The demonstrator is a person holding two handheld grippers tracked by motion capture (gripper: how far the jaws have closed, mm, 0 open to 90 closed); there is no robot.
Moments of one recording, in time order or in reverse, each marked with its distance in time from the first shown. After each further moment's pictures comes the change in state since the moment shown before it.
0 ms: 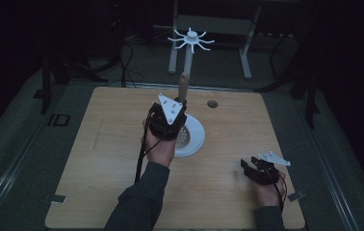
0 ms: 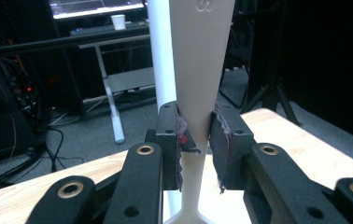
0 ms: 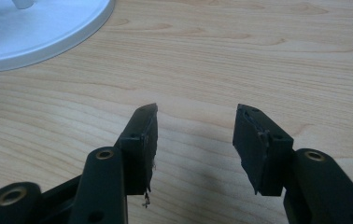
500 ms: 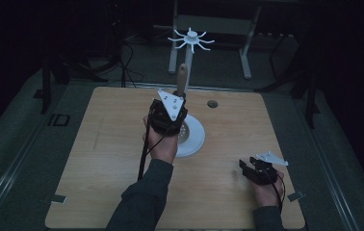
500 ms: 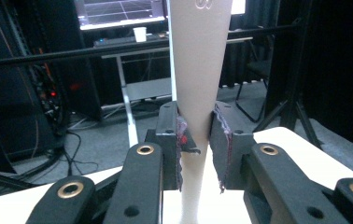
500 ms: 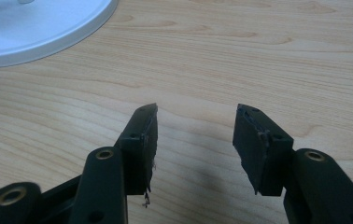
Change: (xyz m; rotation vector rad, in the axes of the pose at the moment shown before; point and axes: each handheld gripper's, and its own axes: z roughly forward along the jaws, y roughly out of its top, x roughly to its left) left arm -0.006 0.012 0.002 -0.040 0.091 -0.013; right arm 0.004 0.000 0.003 0.007 0.003 -0.012
